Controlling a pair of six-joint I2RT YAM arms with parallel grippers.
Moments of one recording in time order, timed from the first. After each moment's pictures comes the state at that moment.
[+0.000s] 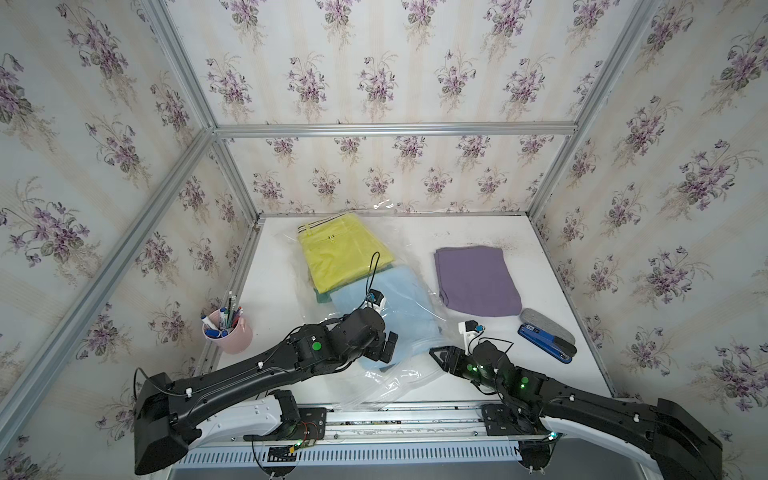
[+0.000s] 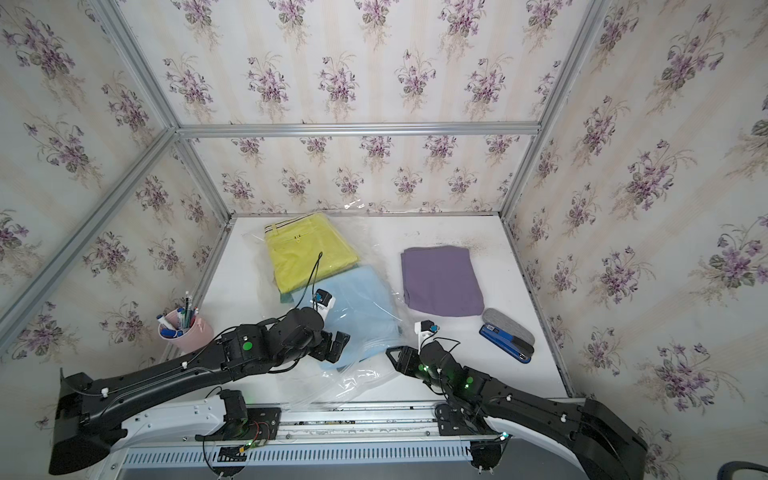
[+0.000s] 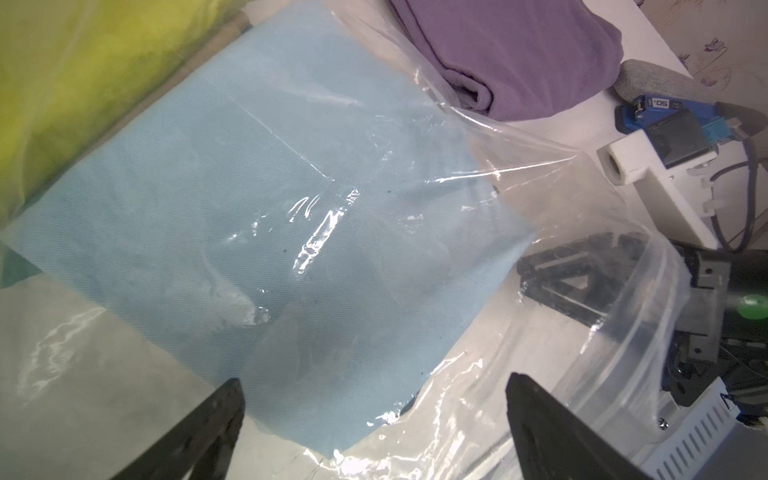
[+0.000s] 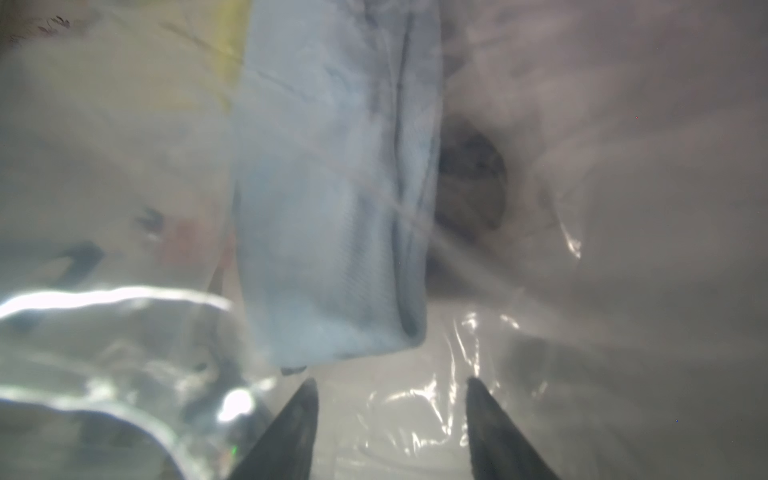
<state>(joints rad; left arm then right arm) -1.03 1.05 0.83 -0.65 -0.27 -0.56 0.95 0.78 0.04 0.22 0.03 1.13</state>
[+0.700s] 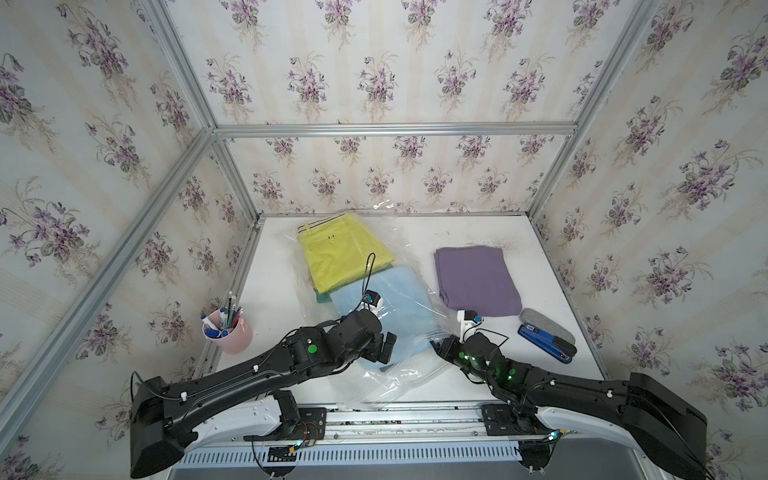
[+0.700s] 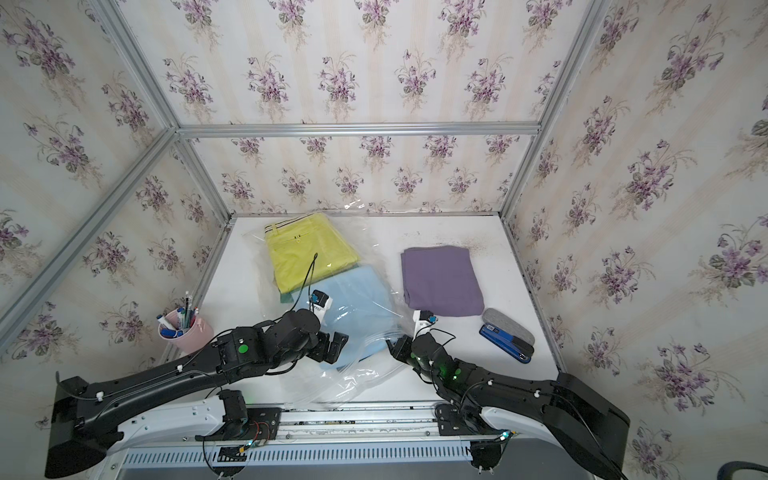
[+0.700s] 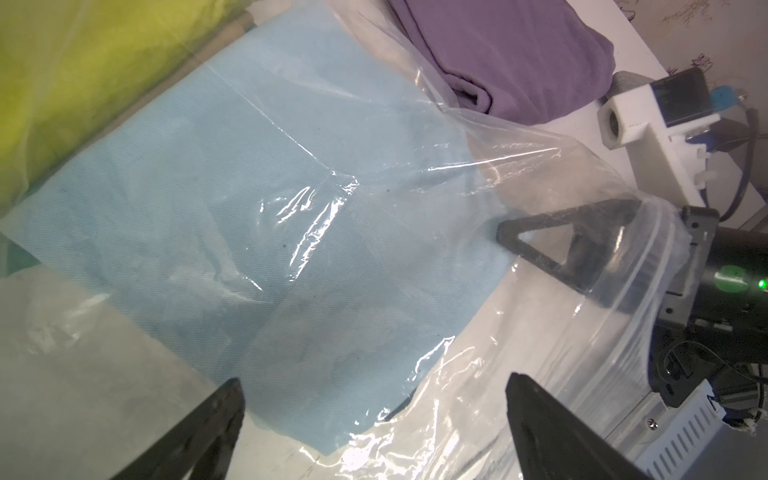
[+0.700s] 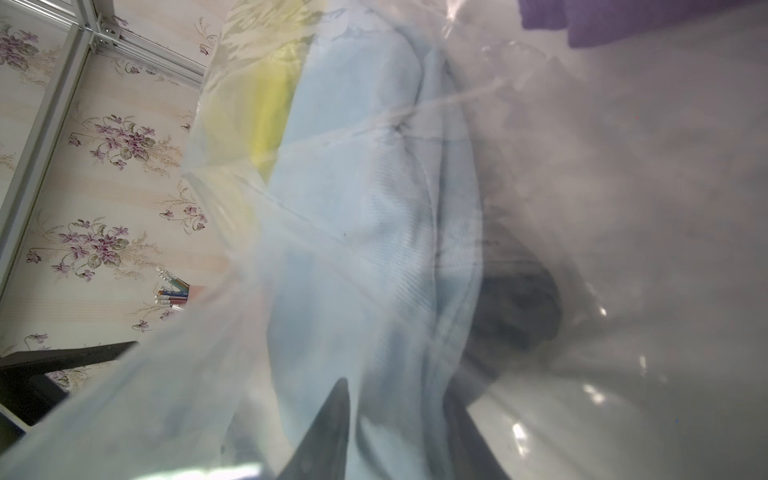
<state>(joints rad) -1.03 1.02 0.81 -0.64 -0.27 -0.58 0.95 1.00 0.12 0.42 0.16 1.17</state>
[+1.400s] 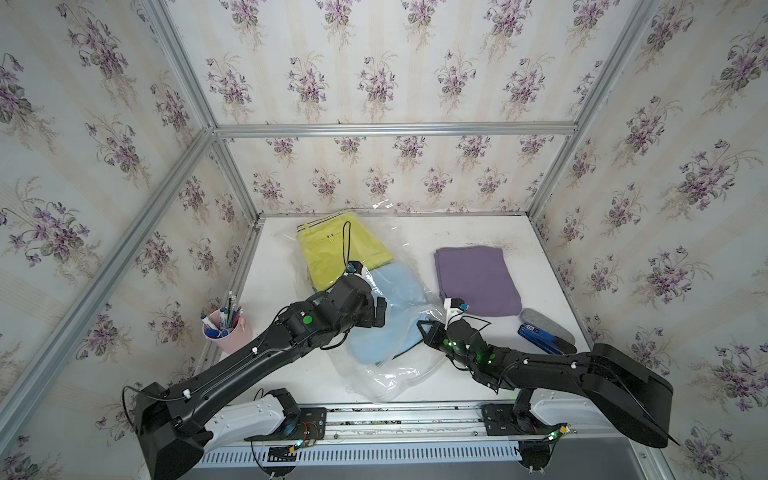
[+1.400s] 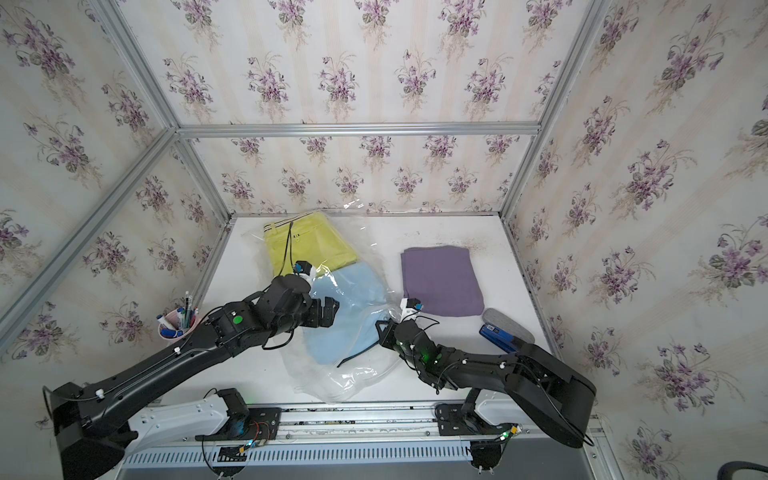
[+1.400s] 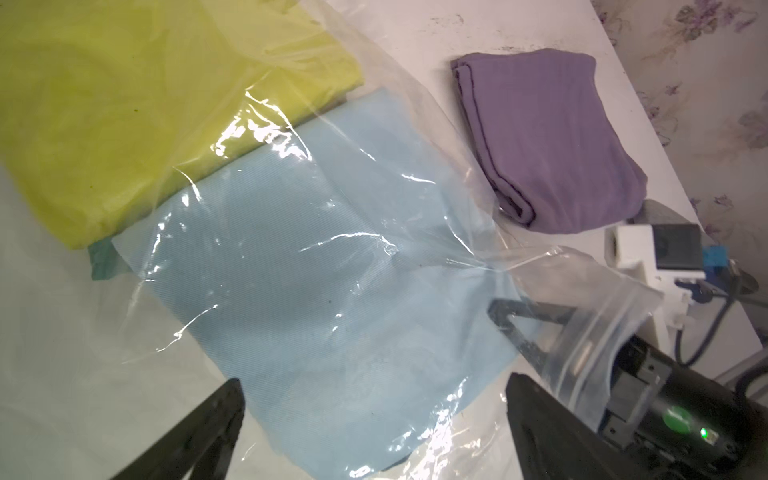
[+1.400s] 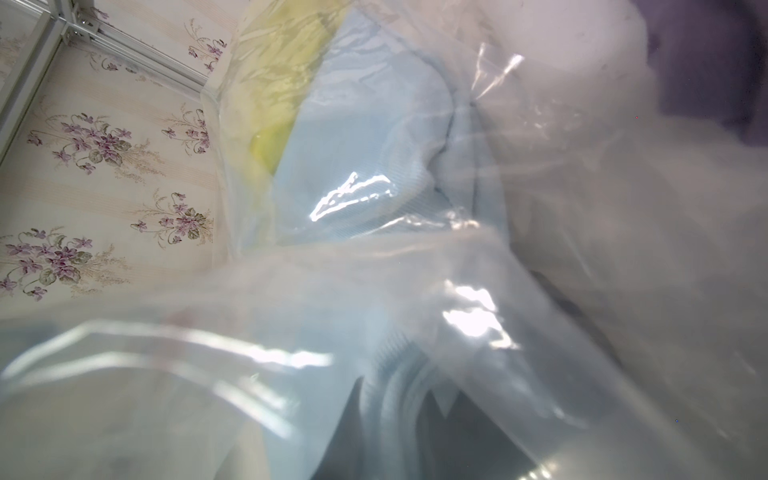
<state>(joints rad) -0.76 1.13 1.01 -0.71 -0.21 -0.60 0.95 1.27 0.28 0.50 0.18 1.09</state>
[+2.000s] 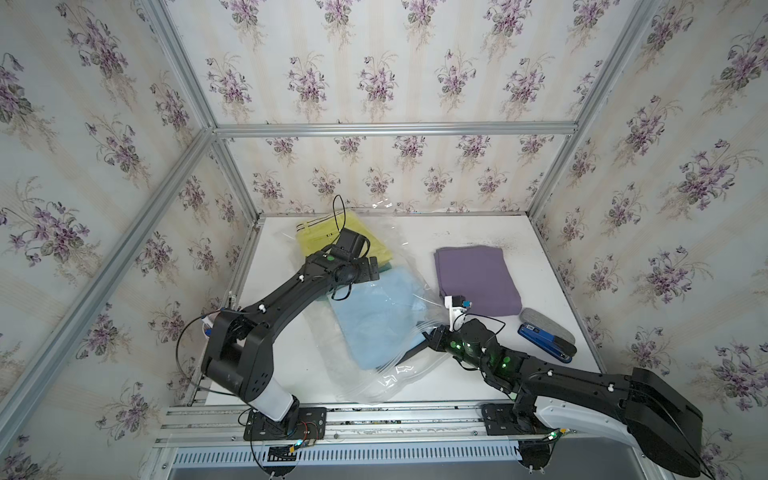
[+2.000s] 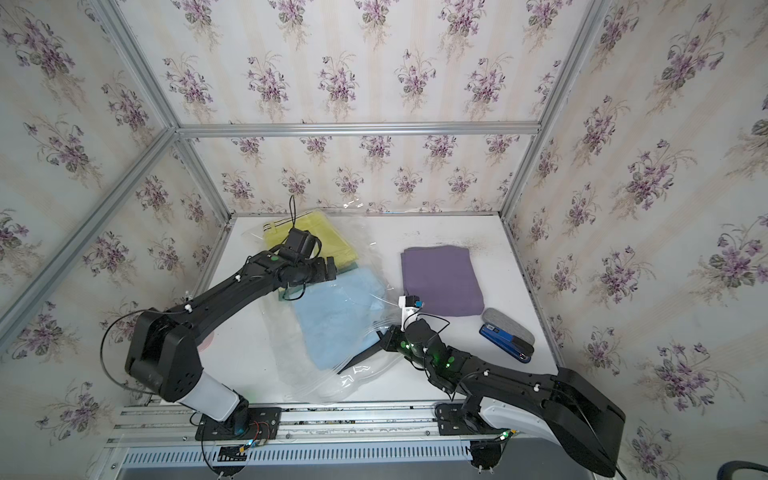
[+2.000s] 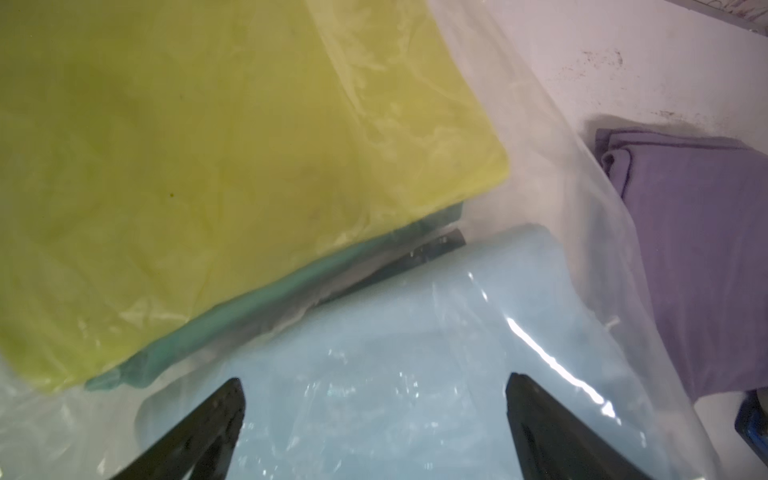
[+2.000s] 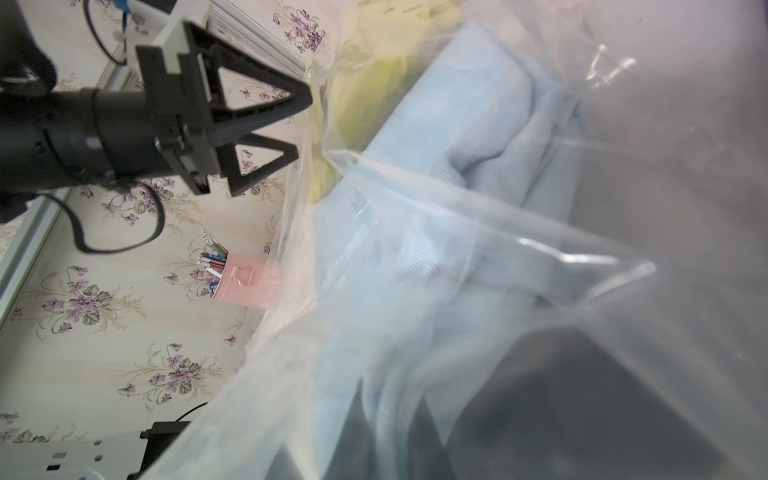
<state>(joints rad) -0.42 1.65 1.28 -0.62 -0.07 -0.55 0.95 1.03 0.26 0.40 0.05 0.98</state>
